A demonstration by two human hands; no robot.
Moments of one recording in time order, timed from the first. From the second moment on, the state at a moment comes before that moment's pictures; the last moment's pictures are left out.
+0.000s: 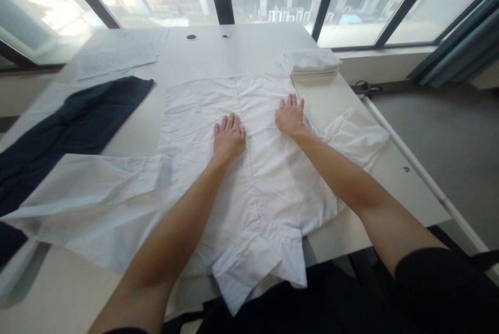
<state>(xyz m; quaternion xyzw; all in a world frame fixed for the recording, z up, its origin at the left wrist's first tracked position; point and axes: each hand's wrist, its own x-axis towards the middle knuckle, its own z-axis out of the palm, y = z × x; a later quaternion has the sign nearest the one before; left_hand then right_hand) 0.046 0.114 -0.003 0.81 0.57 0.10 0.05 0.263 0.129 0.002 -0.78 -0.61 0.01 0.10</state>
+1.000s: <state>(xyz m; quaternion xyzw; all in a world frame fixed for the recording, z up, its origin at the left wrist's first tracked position) 0.044 0.113 -0.002 0.81 0.57 0.10 0.05 0.284 0.151 -0.011 -0.72 -0.69 0.05 0.10</state>
